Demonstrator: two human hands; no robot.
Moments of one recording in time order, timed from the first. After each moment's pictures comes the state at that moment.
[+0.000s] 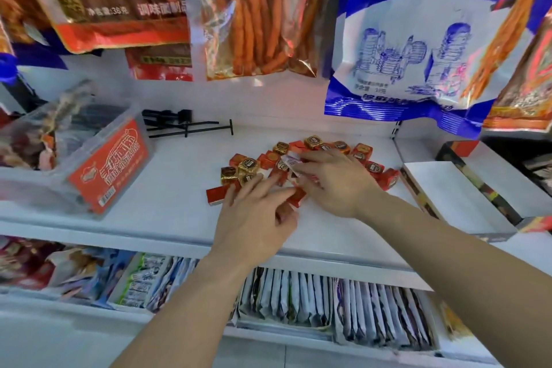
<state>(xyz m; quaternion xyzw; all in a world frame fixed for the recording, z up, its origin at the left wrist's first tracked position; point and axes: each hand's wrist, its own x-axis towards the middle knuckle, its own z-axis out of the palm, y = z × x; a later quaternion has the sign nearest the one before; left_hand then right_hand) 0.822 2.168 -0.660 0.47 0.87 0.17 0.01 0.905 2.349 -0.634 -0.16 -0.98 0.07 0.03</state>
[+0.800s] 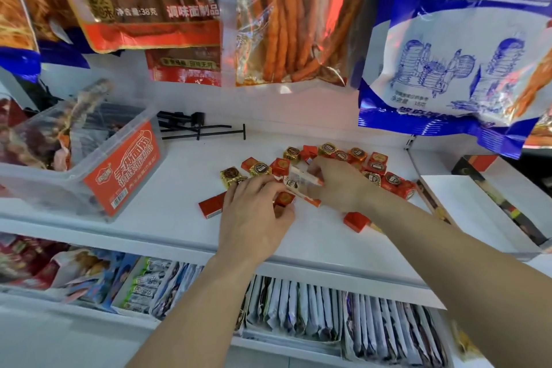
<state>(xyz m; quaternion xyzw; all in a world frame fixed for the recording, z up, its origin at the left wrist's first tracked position) 0.798 2.168 -0.669 0.41 0.87 0.27 -0.05 0.867 2.347 -0.630 -0.25 -0.95 0.21 -0.02</state>
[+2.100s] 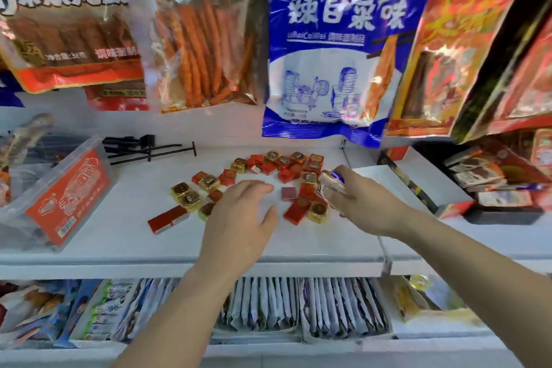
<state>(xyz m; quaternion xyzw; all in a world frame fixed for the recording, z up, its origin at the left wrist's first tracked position) 0.867 2.186 -0.617 0.49 0.81 0.32 -0.01 1.021 2.353 -0.578 -0.32 -0.90 0.28 0.05</state>
